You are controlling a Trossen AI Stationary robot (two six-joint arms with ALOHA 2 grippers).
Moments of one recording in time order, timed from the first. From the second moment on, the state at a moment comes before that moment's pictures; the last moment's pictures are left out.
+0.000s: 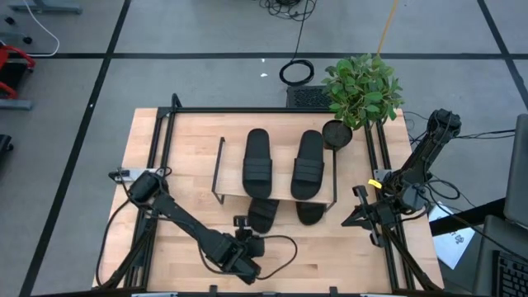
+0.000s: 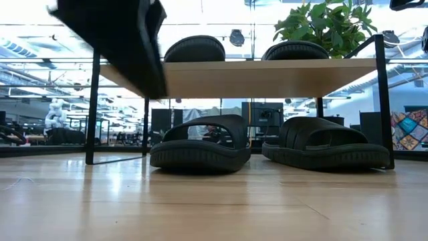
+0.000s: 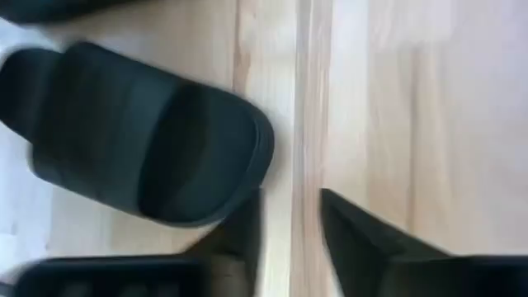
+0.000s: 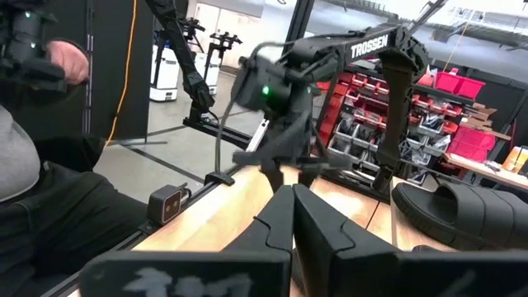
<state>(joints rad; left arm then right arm) -0.61 2.10 1.69 -0.96 -0.47 -0.56 0.98 0.68 0.22 0.48 0.62 -0.26</state>
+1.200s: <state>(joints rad) -0.51 2.11 1.51 -0.68 -0.46 -0.30 0.98 0.68 0.22 0.48 0.63 -0.27</state>
